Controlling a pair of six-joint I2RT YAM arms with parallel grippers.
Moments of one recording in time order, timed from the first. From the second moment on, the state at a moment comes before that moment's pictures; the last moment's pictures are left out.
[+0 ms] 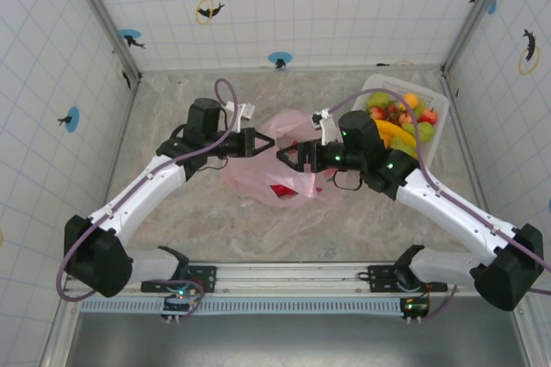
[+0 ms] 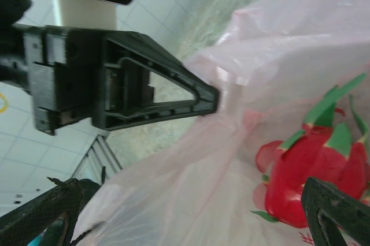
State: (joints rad) left arm -0.48 1.29 1.01 -0.32 0.72 -0.52; right arm 0.77 1.17 1.01 -0.28 -0.40 0.57
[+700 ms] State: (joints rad) left arm -0.48 1.31 1.02 -0.31 0.72 -0.55; right arm 0.66 1.18 1.31 -0.50 -0.21 0.48
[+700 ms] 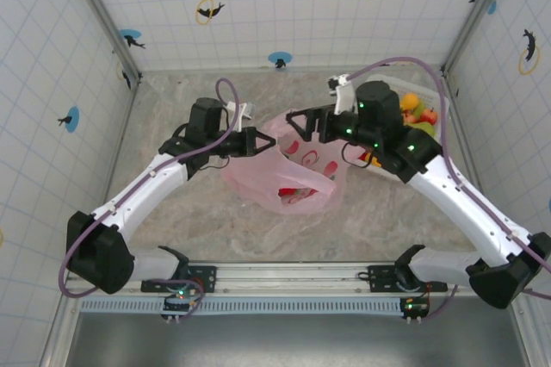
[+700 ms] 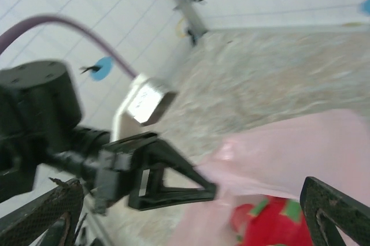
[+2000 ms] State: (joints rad) left arm -0.48 1.31 1.07 -0.37 0.72 -0.55; right arm -0.01 1.58 1.11 -0.80 0.02 0.19
